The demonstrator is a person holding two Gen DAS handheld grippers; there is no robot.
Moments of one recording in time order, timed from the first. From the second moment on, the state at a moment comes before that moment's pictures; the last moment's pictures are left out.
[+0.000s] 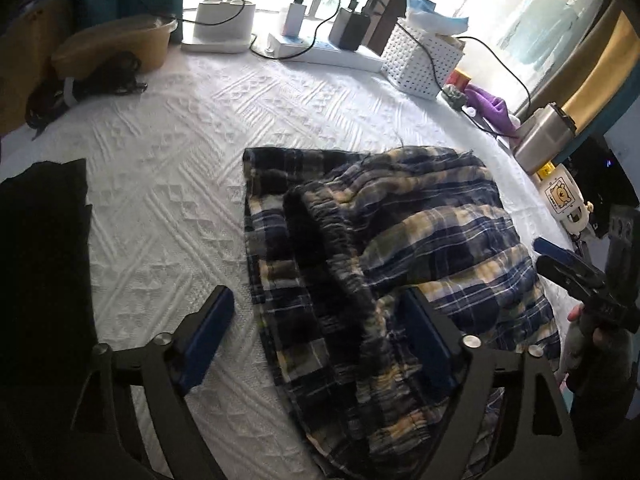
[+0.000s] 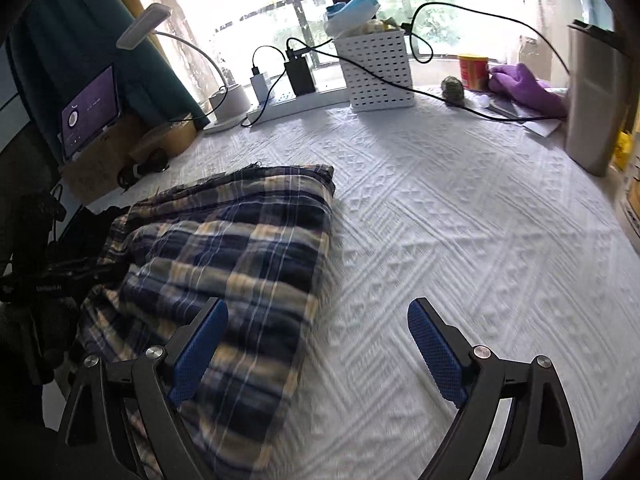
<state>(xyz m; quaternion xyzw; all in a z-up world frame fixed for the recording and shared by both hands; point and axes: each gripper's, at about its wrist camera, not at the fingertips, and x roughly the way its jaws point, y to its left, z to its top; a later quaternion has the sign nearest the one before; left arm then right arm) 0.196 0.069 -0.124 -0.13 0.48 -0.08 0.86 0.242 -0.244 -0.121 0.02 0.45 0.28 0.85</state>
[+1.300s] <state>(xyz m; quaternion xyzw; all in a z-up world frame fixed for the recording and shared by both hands) 0.213 0.022 -0.126 -0.02 0.44 -0.12 0.89 0.271 -0.176 -0.133 -0.02 0.44 0.36 0.82</state>
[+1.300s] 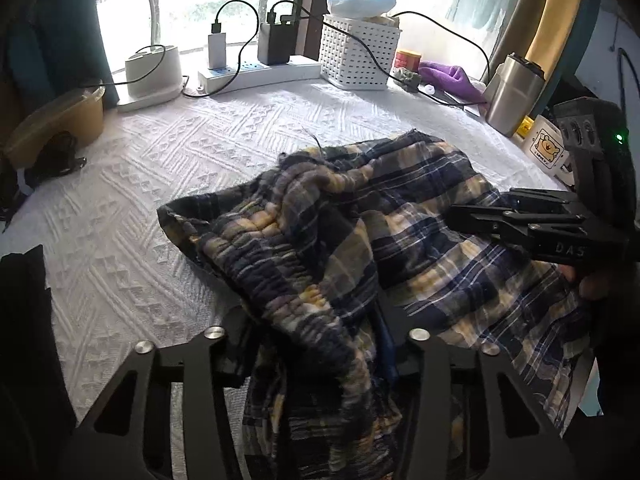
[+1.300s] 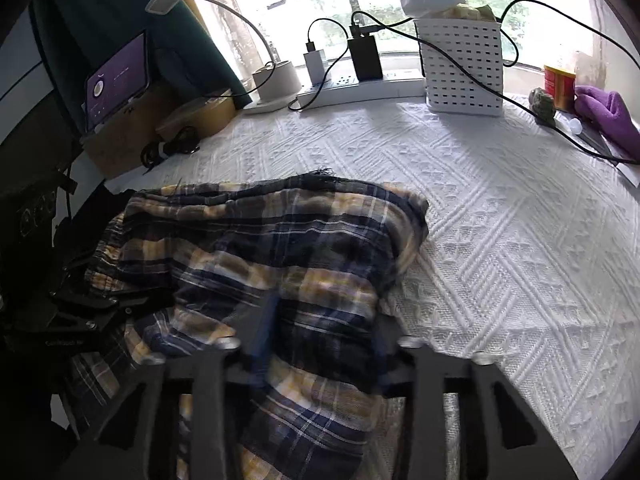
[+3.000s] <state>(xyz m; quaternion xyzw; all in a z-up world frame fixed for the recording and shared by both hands) -0.003 0.137 0.052 0.00 0.16 0.03 0.99 0.096 -0.061 0.056 -0.08 0.16 0.52 0.84</state>
